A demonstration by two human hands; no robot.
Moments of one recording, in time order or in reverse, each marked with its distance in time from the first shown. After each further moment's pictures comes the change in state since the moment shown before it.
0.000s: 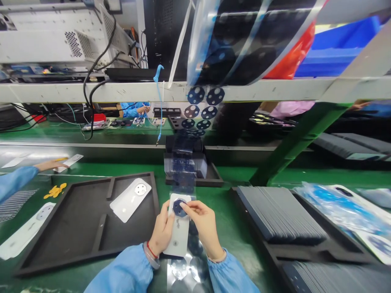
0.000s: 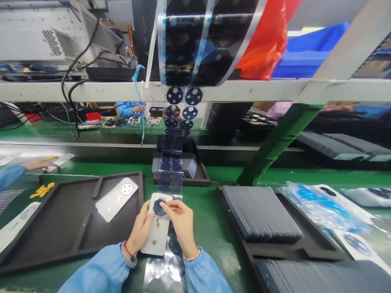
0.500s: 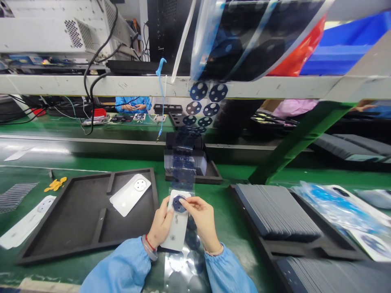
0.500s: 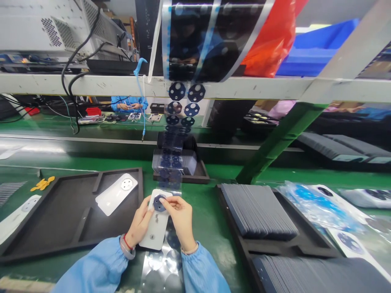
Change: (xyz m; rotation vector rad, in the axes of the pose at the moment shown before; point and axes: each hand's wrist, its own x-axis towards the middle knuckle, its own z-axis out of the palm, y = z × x) left_hand 0.002 0.002 -0.002 -0.001 -0.021 -0.011; right_hand -0.001 -0.004 -0.001 -0.035 0.019 -0.018
